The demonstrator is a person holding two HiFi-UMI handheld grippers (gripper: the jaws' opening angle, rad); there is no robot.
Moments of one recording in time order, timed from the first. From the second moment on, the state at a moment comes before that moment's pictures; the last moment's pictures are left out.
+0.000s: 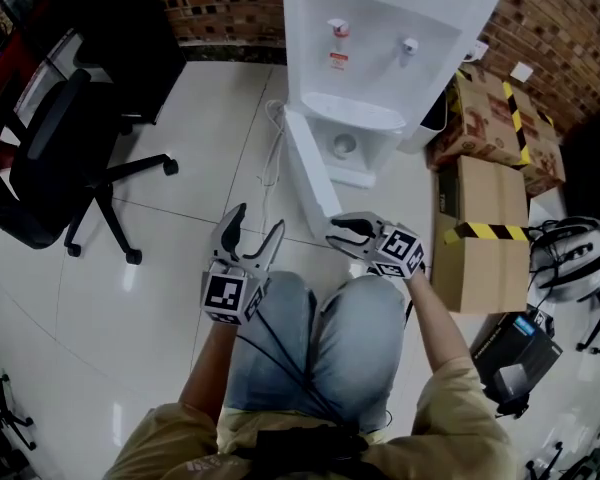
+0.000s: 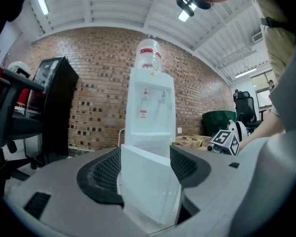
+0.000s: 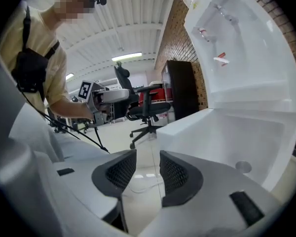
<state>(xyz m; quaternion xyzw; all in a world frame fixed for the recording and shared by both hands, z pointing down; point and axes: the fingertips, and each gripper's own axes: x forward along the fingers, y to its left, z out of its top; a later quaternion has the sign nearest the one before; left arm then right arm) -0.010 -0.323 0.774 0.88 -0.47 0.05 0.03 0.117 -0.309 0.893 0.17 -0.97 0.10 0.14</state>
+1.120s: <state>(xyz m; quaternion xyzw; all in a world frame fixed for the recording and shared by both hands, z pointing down) -0.123 -0.303 0.788 0.82 -0.57 0.07 0.04 -0.046 -0.358 0.872 0.10 -0.99 0.12 0.01</state>
